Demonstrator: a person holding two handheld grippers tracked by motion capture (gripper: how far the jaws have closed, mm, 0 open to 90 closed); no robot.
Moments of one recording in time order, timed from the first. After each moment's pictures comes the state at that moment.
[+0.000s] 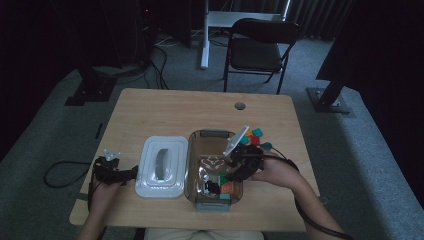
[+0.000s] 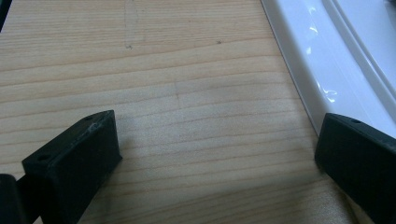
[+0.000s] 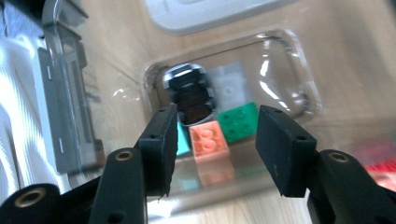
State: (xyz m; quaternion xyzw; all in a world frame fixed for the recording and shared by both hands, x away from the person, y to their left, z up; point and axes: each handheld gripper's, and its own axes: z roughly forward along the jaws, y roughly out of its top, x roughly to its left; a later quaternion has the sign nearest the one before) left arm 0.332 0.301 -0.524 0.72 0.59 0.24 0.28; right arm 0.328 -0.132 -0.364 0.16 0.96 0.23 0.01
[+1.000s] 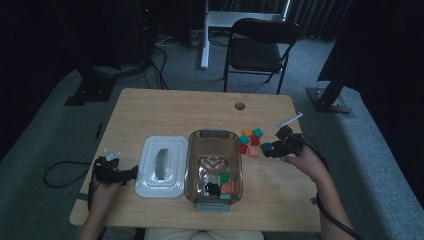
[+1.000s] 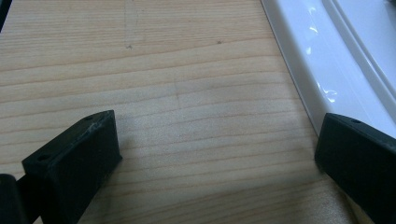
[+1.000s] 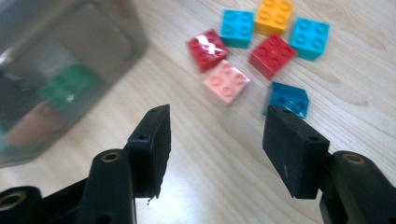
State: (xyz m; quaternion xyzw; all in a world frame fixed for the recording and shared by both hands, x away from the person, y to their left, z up) left arm 0.332 0.301 -0.524 0.72 0.59 0.24 0.28; right arm 0.399 -0.265 -0.413 0.40 0.88 0.25 0.06
